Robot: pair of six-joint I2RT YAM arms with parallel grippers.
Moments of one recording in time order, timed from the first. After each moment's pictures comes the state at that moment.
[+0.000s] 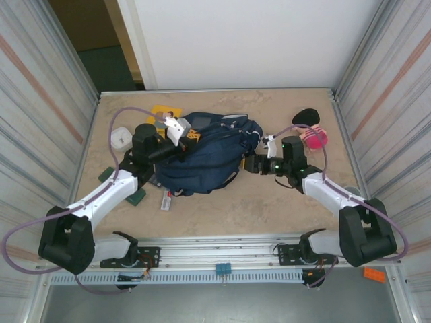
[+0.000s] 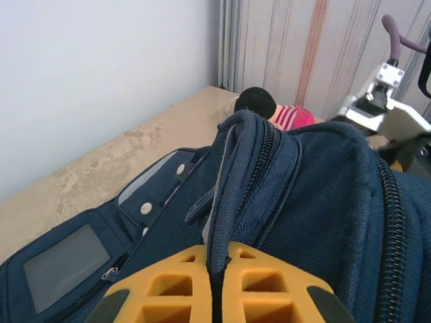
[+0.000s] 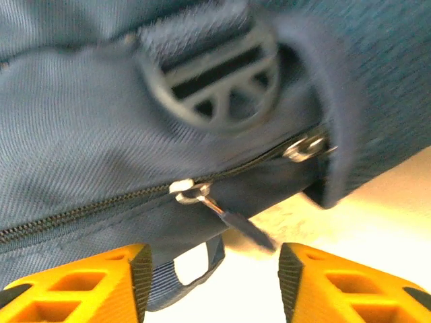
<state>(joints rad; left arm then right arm) -0.41 1.25 0.79 0.26 0.52 0.12 0.28 1.28 0.62 0.06 -0.68 0.44</state>
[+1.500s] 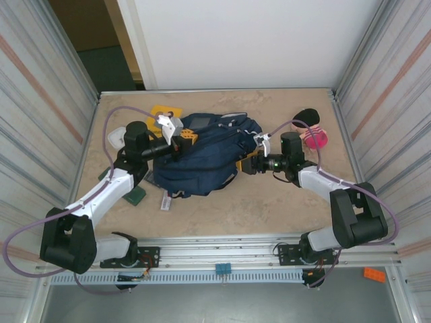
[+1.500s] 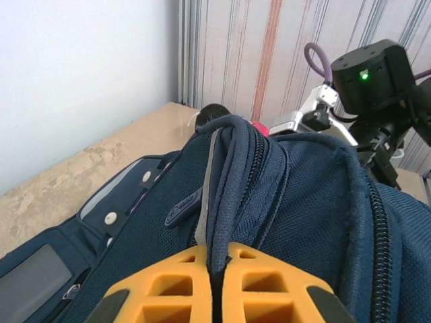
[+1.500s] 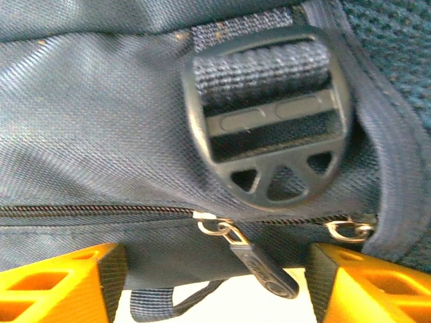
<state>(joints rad) -0.32 1.25 0.79 0.31 0.77 0.06 0.27 1.43 0.66 0.18 -0.92 0.21</state>
